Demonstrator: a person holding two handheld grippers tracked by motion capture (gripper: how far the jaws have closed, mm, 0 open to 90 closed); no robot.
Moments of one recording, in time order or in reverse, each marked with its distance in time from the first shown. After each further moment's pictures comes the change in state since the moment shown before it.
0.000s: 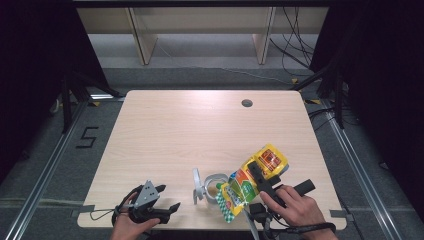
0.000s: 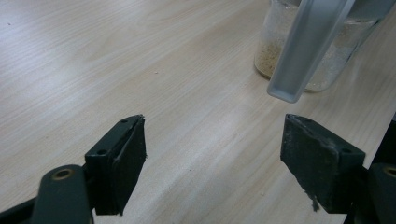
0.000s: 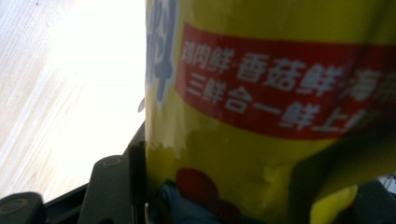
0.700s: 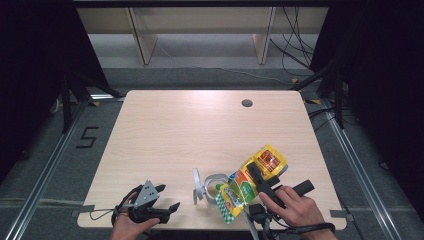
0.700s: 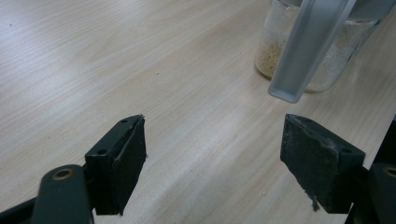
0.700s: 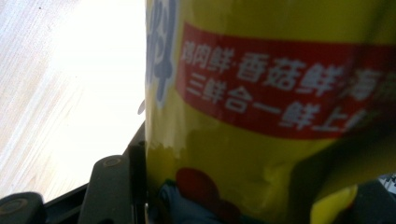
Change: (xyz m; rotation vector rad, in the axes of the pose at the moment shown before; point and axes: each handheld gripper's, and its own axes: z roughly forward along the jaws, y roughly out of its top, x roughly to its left) left arm 0.001 0.000 0.000 0.002 0.001 0.002; right arm 0.000 0.003 0.000 -0.006 -0.004 -0.016
